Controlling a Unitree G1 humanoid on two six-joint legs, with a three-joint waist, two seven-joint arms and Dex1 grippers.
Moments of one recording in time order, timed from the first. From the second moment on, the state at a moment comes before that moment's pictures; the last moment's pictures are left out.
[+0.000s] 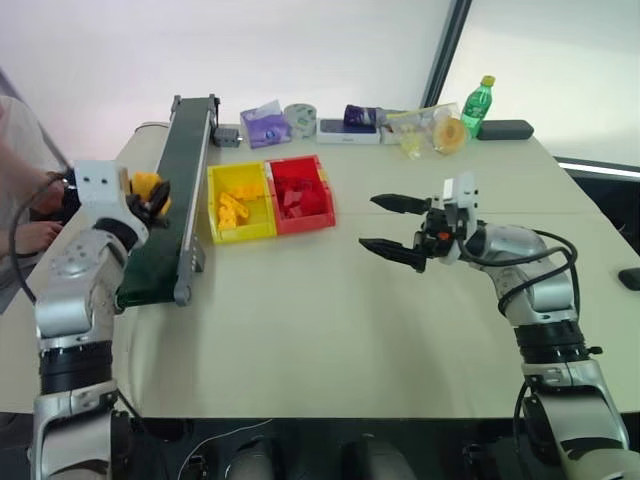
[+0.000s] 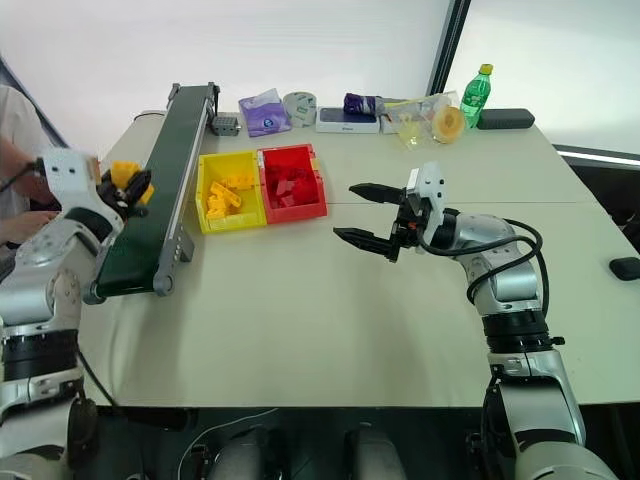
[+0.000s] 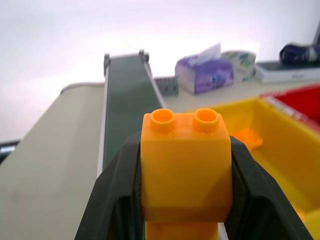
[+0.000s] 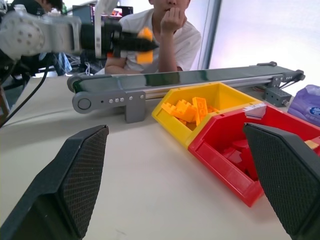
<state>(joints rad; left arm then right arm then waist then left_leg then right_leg) -0.57 0.56 0.33 0.03 -0.34 0.47 -0.29 -0.65 -0.53 -0.03 0.16 0.49 0.21 1.17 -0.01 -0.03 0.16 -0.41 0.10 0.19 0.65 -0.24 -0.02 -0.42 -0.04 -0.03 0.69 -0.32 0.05</state>
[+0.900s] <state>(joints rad) -1.06 0.36 0.21 0.94 -0.19 0.05 -0.33 -0.58 -0.55 -0.06 0.08 0.49 0.23 1.12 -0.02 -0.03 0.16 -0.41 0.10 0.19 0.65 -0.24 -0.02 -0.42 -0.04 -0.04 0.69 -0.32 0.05</state>
